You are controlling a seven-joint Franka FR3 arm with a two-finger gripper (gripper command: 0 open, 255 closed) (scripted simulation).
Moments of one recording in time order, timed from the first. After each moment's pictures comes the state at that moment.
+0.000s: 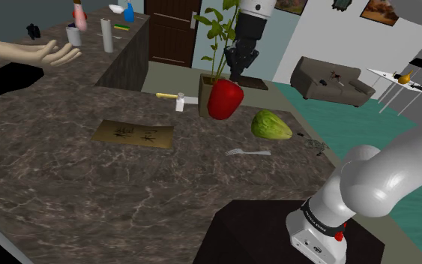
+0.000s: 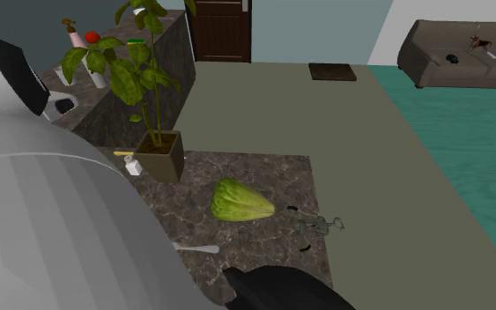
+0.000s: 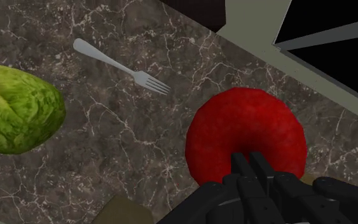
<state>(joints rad) 0.22 -0.30 0.08 -1.93 0.08 1.60 0.32</state>
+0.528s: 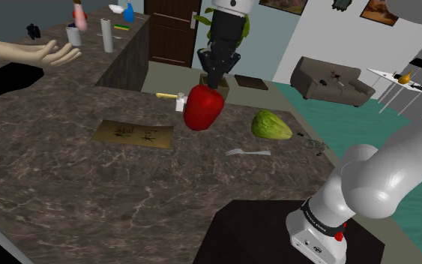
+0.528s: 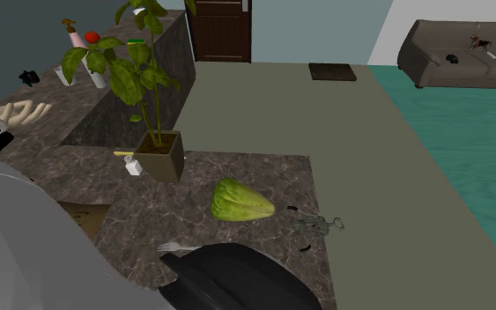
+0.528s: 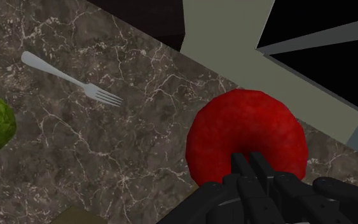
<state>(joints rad) 0.29 -0.22 0.21 -1.85 0.11 1.62 0.52</state>
